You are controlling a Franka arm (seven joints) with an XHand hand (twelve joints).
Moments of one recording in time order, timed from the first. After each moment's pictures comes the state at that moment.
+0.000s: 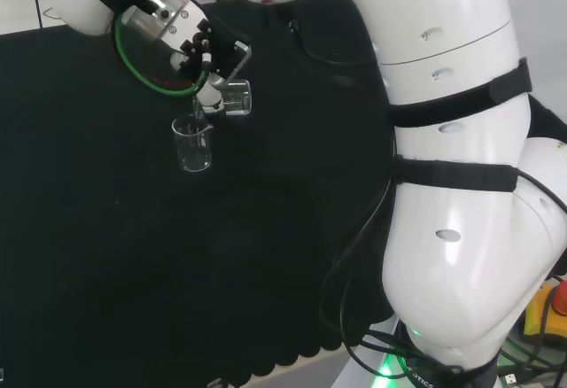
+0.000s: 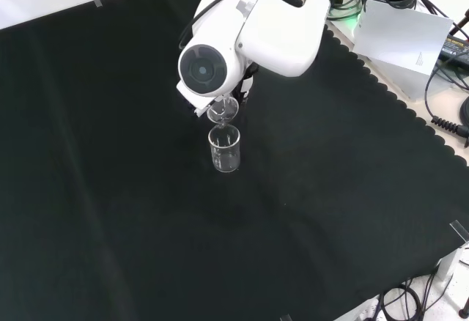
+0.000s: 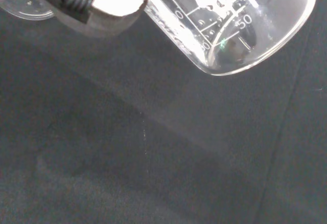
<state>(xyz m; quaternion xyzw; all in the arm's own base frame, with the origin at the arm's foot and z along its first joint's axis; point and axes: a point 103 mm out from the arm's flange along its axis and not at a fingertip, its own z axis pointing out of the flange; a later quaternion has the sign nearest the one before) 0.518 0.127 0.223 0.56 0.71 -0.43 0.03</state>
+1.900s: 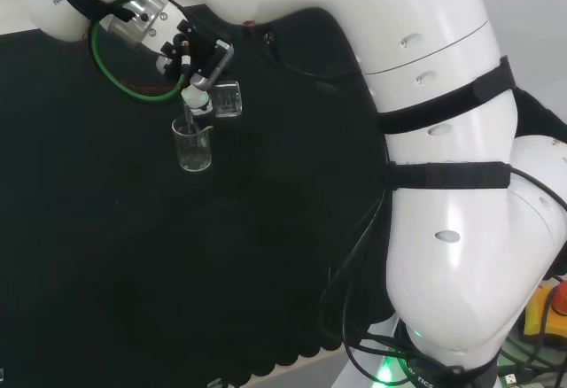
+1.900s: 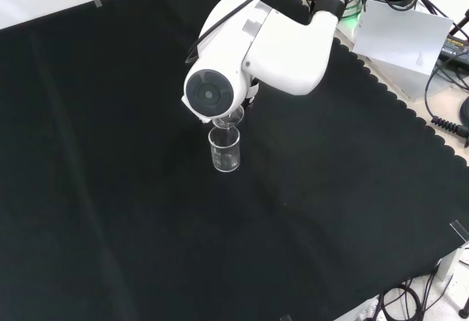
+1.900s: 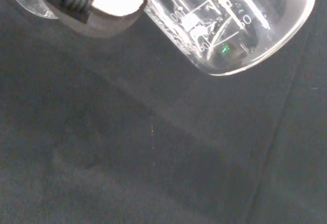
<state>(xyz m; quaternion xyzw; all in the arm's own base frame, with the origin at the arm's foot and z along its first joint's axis) 0.519 0.151 0.226 0.55 0.69 -0.46 0.04</state>
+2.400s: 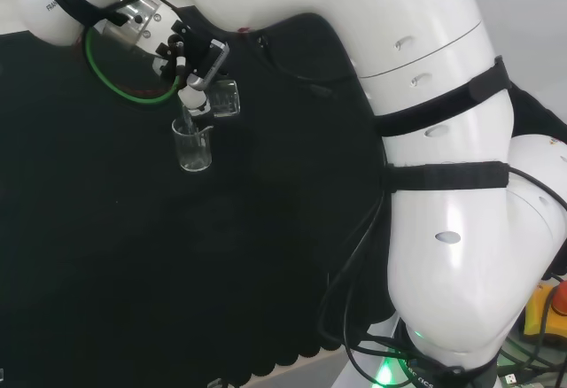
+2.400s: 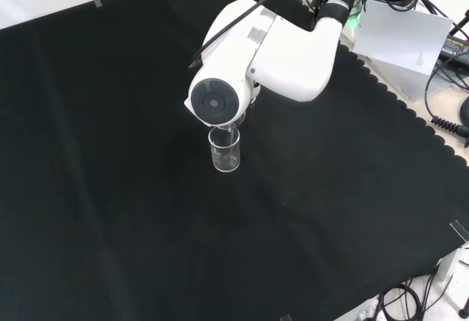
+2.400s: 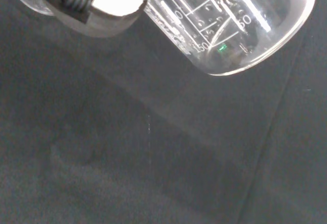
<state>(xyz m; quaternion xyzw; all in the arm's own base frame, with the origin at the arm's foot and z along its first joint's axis) 0.519 0.157 0.228 0.54 0.69 -0.48 0.04</state>
